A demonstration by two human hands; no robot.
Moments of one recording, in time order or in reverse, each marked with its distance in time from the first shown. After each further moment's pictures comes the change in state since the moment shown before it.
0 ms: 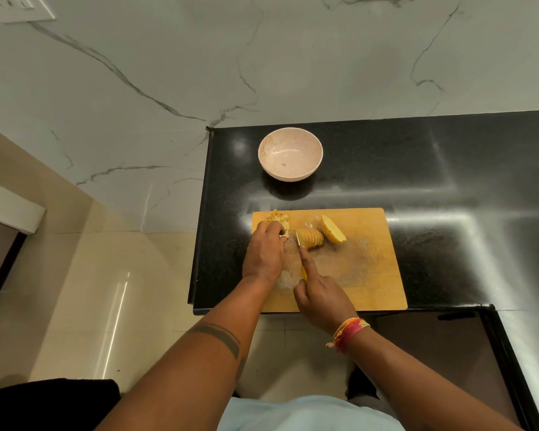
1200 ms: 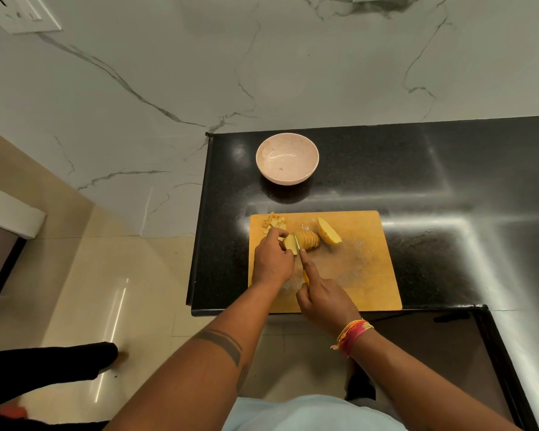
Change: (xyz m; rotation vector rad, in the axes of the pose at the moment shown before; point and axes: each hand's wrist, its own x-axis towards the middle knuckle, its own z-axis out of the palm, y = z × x) left_hand -0.012 0.016 0.010 -0.336 -0.071 -0.213; right_hand -0.008 0.011 -0.008 -0.064 -0.009 -0.041
